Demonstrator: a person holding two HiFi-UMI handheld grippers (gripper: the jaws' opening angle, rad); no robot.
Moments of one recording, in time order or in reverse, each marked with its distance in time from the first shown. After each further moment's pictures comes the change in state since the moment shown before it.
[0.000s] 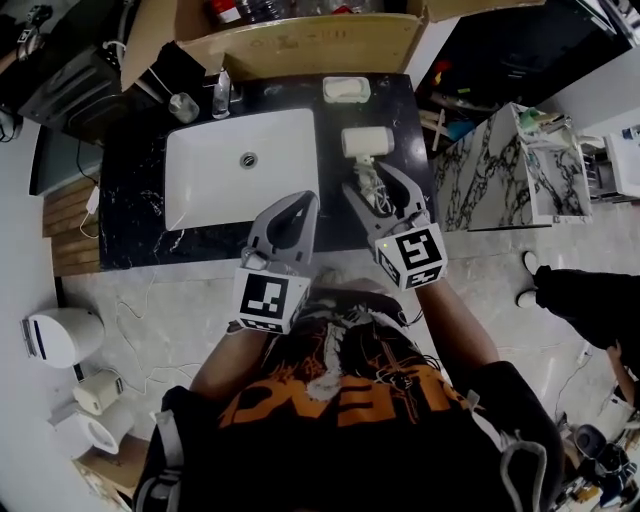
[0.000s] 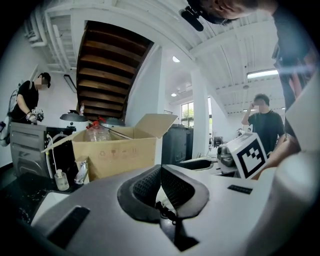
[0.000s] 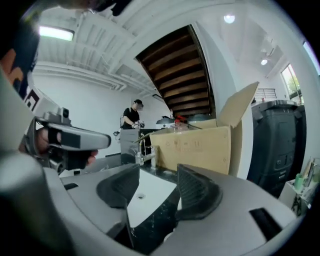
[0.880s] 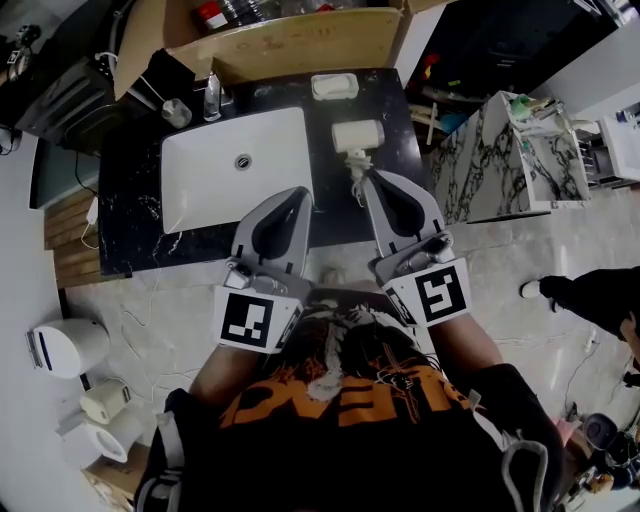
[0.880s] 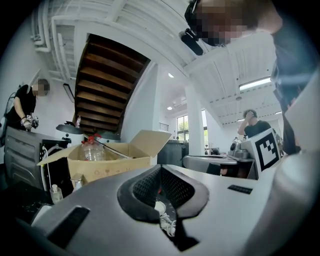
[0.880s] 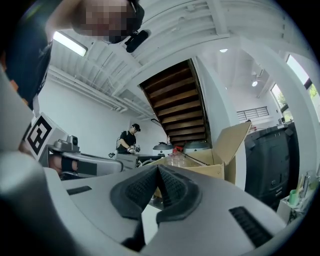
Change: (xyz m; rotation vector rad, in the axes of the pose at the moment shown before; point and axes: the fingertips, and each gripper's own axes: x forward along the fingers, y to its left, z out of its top) left arm -0.029 -0.022 0.065 0.000 -0.150 -0.038; right arm -0.071 0.024 0.110 -0.029 -0.294 -0.070
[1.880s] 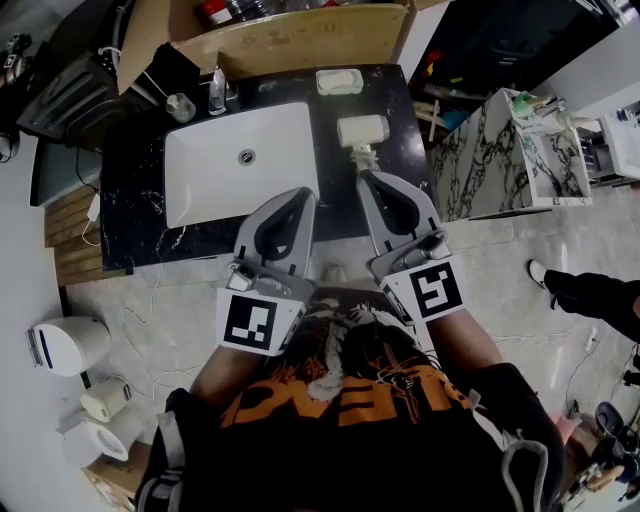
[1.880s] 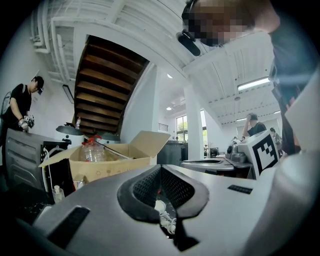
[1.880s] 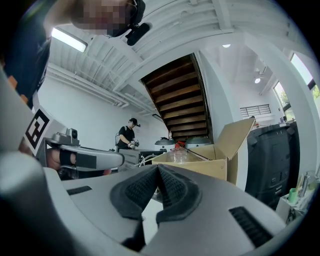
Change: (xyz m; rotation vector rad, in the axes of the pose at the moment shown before) left arm -0.015 -0.002 0.006 -0.028 -0.022 0.003; right arm 0.001 0.022 -0.013 -0.017 0.064 0.024
